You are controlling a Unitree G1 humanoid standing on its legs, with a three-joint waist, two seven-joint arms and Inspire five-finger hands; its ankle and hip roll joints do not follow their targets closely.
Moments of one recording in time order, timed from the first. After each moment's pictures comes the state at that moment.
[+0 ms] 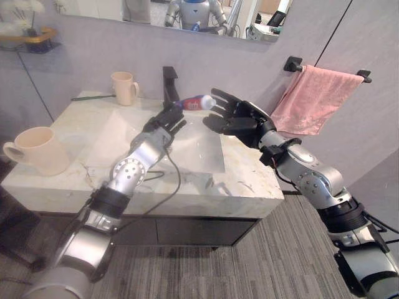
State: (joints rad) left arm -0.75 0.45 -0.26 0.18 -1.40 0.19 0.72; right arm -0.65 -0.56 0.23 -0.04 0.91 0.36 0.03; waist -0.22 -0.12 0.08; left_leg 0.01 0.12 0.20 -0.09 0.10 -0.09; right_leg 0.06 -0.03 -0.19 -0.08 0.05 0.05
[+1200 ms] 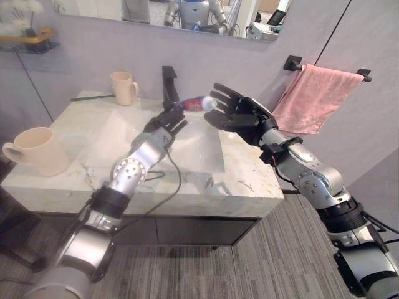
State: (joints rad) left arm -0.75 0.45 -0.26 0.18 -1.40 0.20 0.72; right arm -0.65 -0.55 0.23 -0.04 0.91 0.31 0.01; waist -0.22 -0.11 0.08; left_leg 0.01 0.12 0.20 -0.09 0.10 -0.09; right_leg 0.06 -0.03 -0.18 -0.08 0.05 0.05
